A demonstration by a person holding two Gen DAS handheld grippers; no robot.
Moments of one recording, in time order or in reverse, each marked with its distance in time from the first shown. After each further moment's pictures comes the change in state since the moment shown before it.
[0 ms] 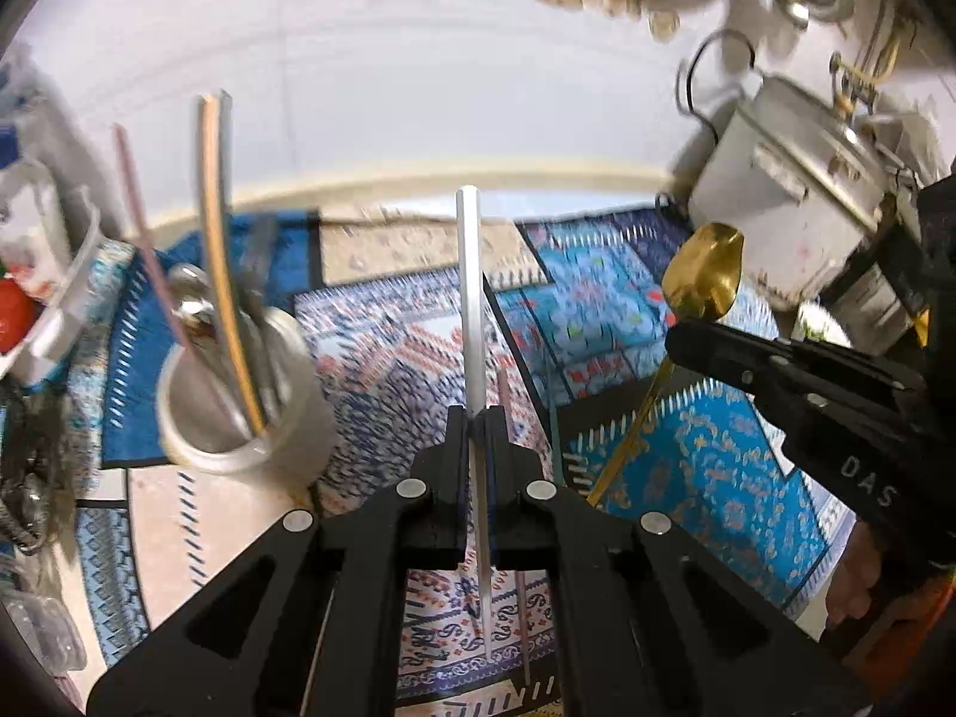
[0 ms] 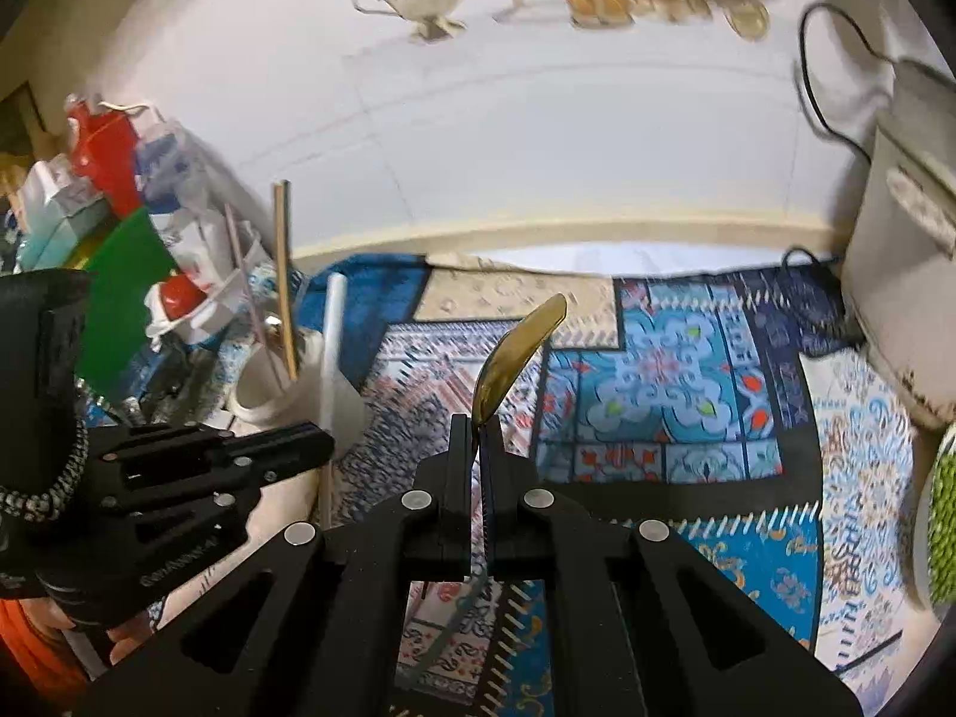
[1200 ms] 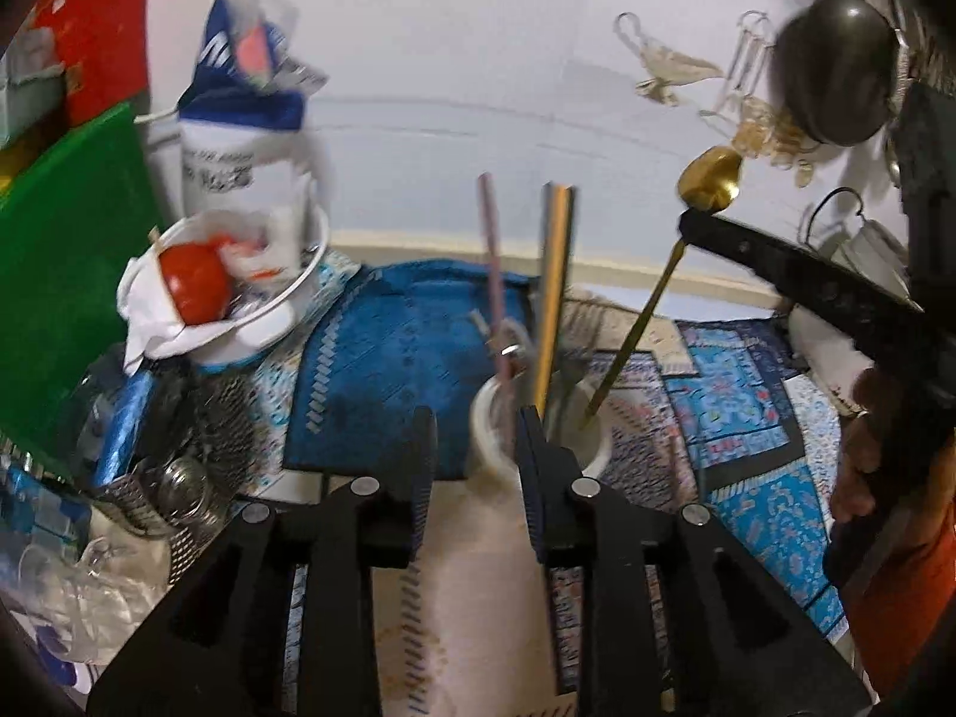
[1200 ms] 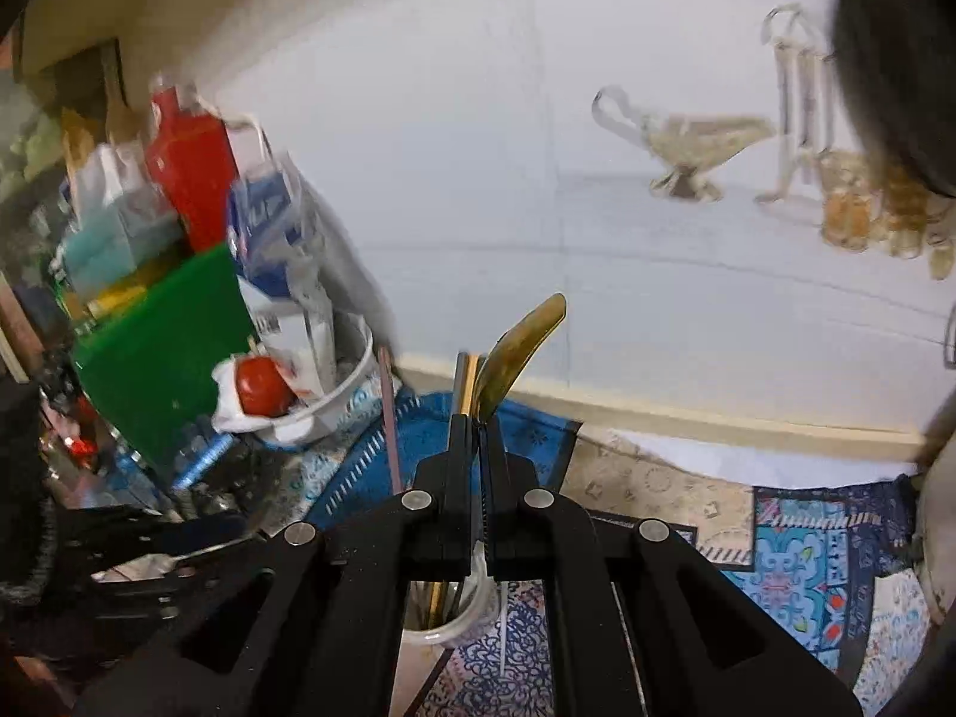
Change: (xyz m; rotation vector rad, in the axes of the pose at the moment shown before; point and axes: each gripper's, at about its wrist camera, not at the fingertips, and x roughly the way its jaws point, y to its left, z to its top) left arm -0.075 0.143 -0.010 -0.198 -0.112 0.150; right arm 0.063 0.124 0.081 -0.203 -0.113 0.089
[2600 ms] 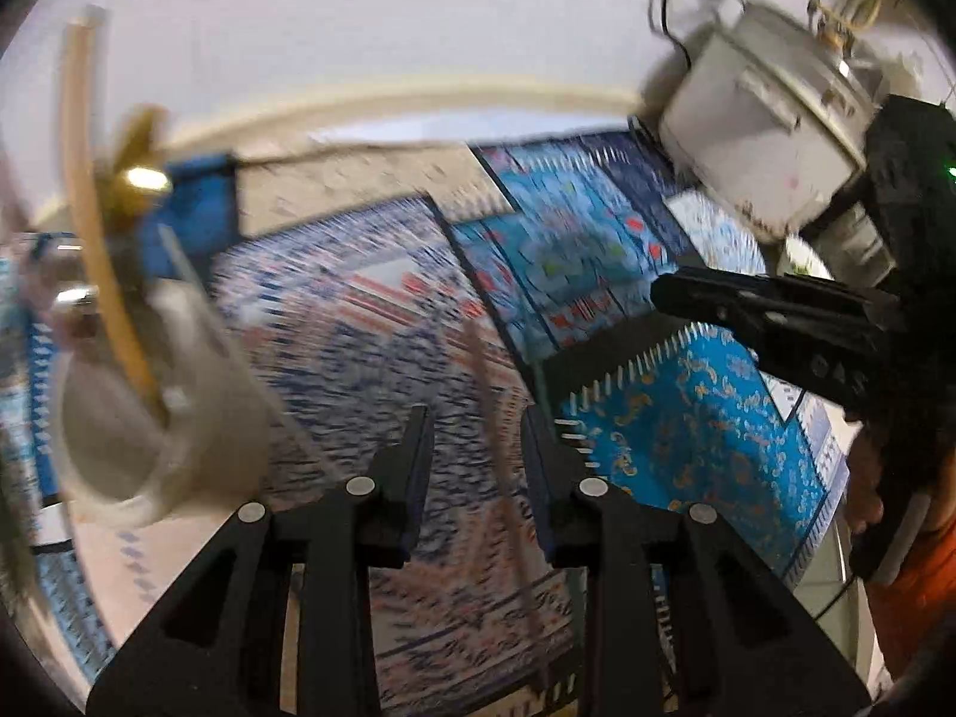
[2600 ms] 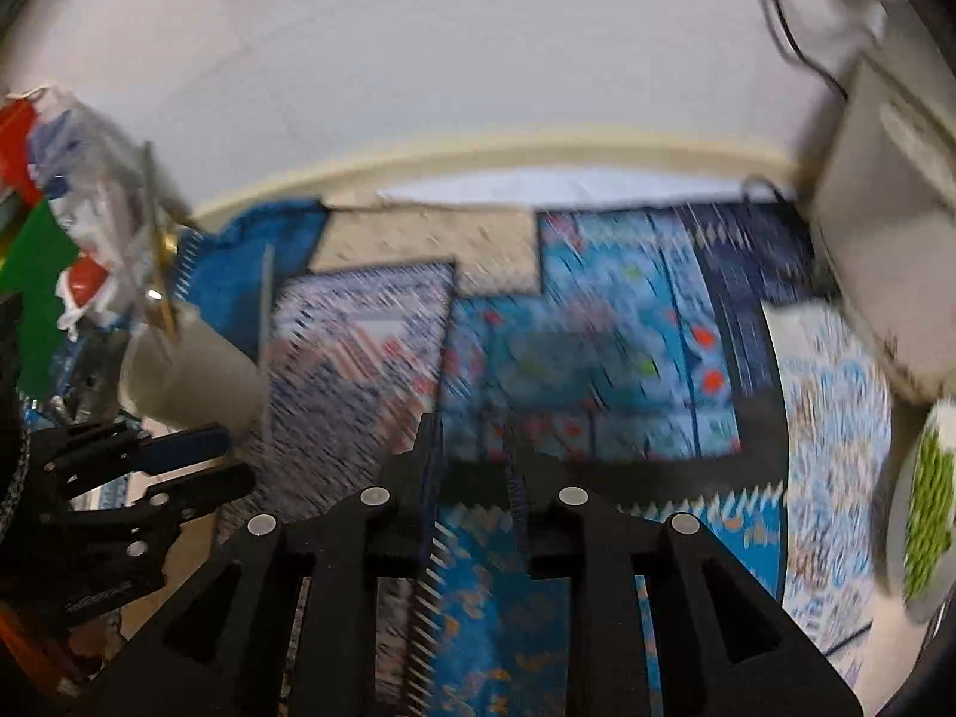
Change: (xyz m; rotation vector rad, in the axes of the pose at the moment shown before) left arm 0.126 -0.165 -0.040 0.299 0.342 -0.288; right arm -0.038 -0.154 -0.133 0.313 0.339 -0.224
